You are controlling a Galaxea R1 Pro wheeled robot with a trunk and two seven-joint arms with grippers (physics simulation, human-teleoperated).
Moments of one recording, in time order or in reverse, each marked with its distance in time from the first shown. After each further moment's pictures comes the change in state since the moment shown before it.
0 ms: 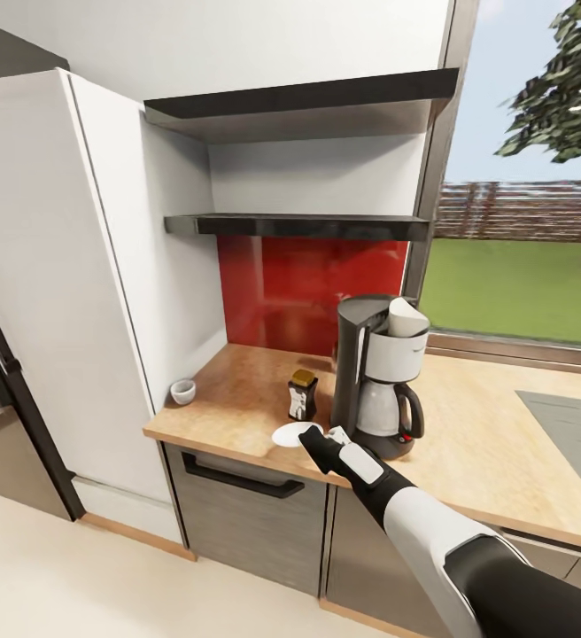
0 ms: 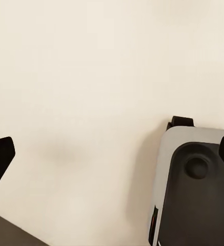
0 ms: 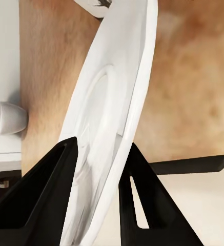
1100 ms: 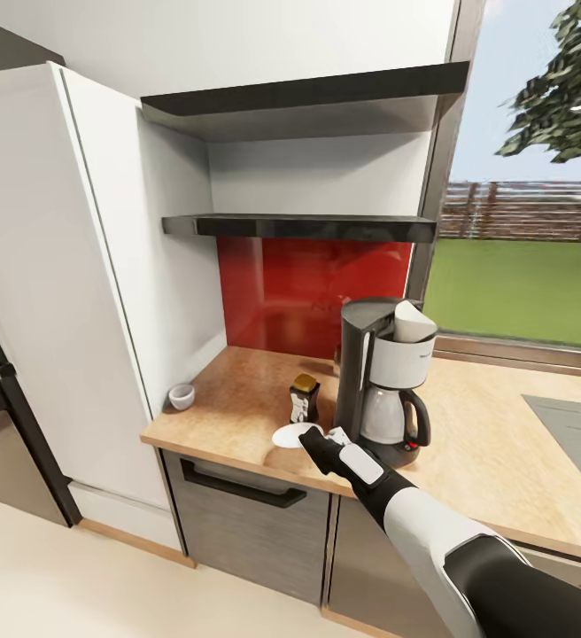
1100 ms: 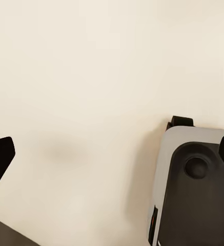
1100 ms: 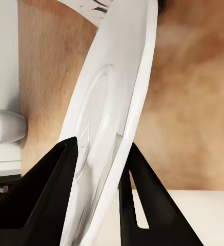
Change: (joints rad) left arm 0.000 -0.001 0.000 0.000 0.000 0.000 0.000; right arm 0.000 0.000 0.000 0.006 0.000 0.000 0.000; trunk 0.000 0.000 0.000
